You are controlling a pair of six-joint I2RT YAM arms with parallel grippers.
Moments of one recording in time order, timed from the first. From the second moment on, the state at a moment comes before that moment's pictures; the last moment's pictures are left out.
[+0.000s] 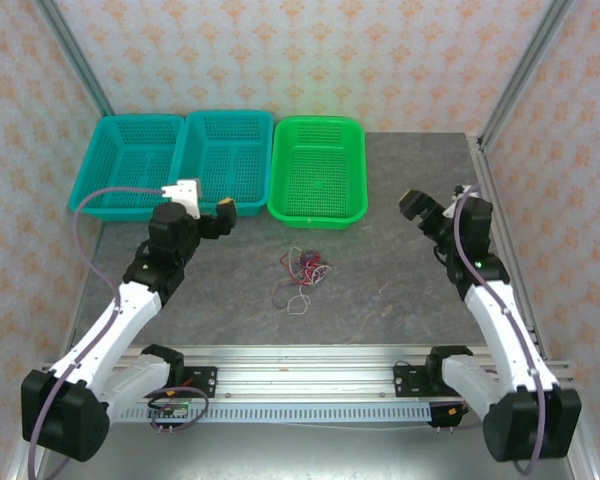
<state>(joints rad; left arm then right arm) -0.25 0.97 0.71 -0.11 -0.10 -0.25 0.05 0.97 0.76 -0.29 -0.23 0.68</state>
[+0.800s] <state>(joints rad) -0.76 1.44 0.75 -0.49 -0.04 -0.44 0.51 1.47 0.83 -0.34 -0.44 0.84</state>
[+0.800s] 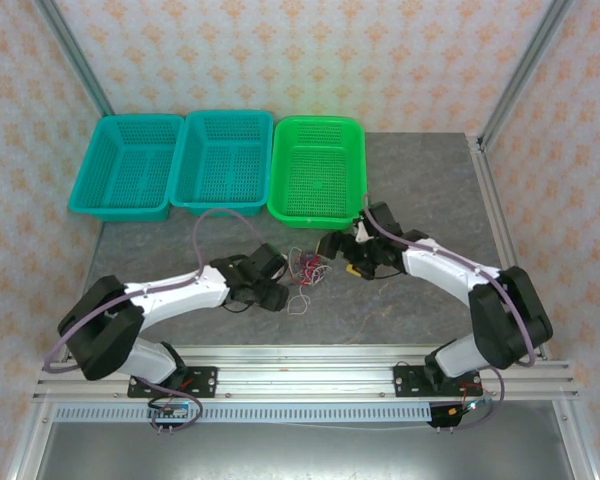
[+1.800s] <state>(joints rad) -0.73 1.07 0.59 -0.34 -0.18 -0.52 0.42 1.38 0.64 -0.29 0.02 1.26</state>
